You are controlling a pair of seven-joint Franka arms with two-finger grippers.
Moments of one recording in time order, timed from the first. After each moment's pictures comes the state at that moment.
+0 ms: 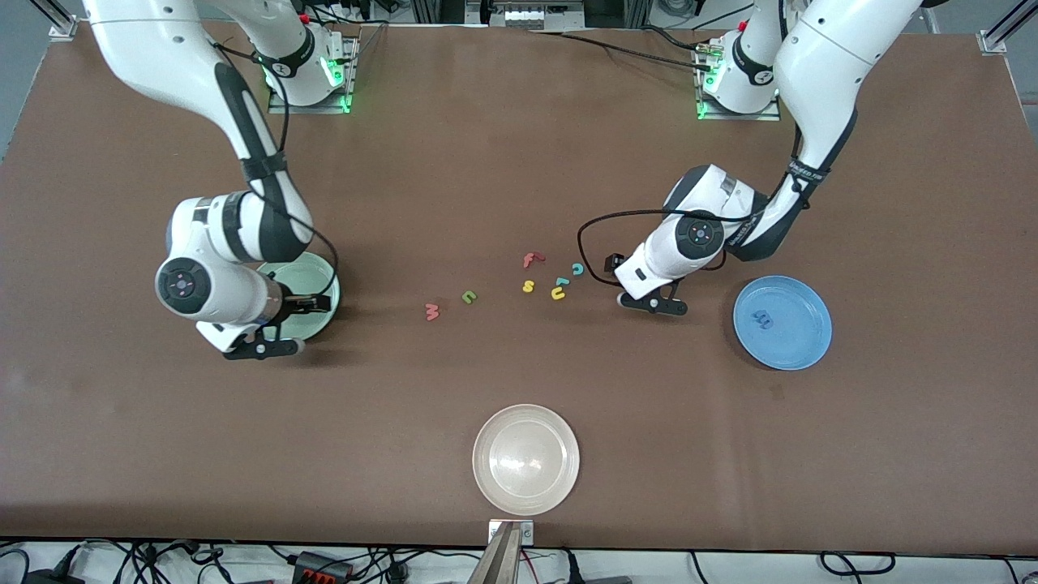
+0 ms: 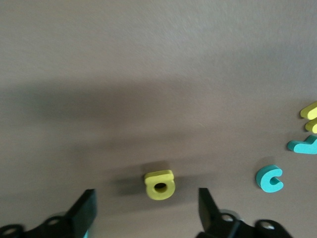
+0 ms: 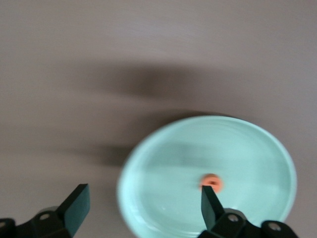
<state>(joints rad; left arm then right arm) -0.03 0.58 -0.46 -2.01 0.13 2.40 -0.42 0.38 0.53 -0.17 -1.76 0.12 2.12 0.01</state>
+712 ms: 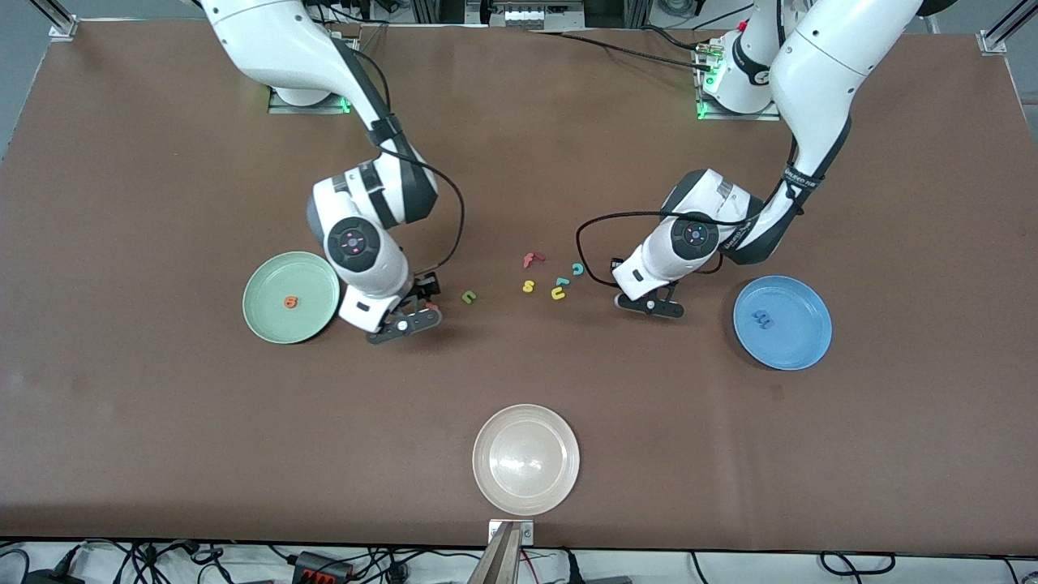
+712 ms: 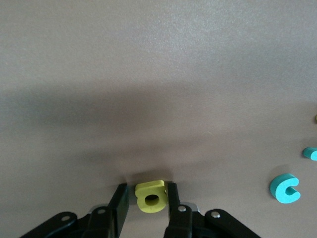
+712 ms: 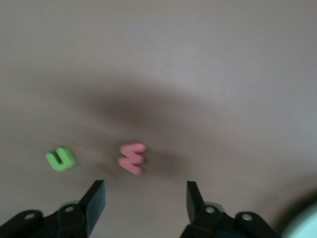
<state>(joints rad) -0.03 0.60 -0.45 -2.01 0.17 2.42 -0.42 0.66 0.63 -0.16 -1.68 0.12 2.26 0.07</state>
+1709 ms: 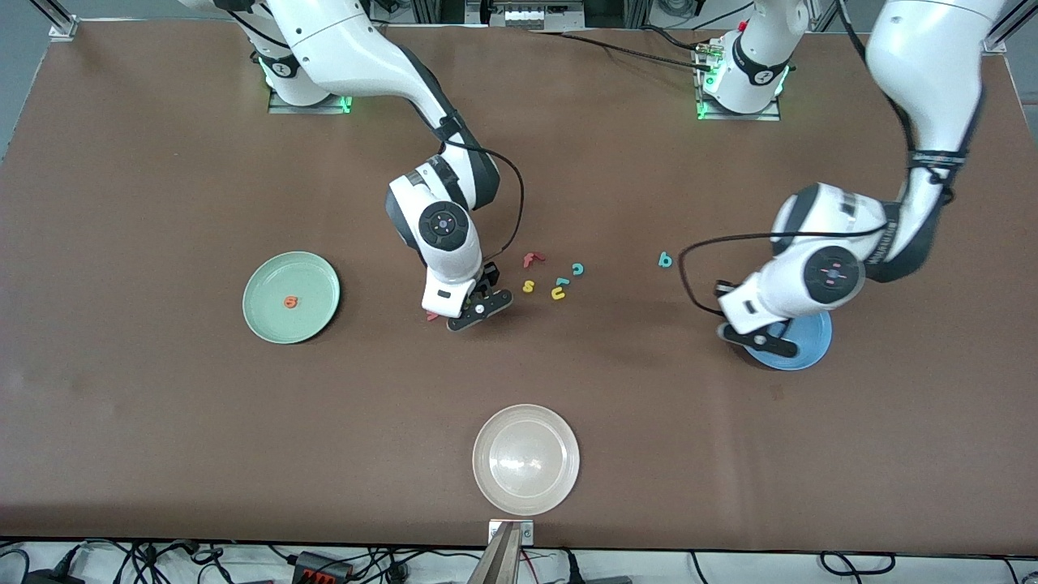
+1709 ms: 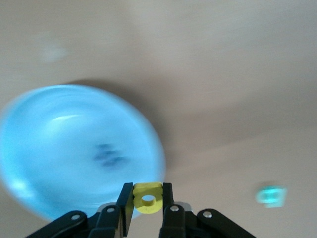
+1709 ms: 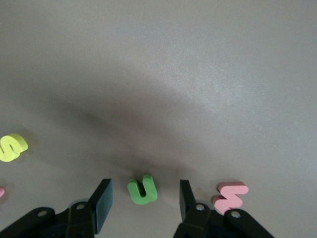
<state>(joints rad) 0.26 0.50 -0.42 -1.83 0.32 2.05 0.01 0.79 0.76 -0.16 -1.56 0.12 2.30 0.07</state>
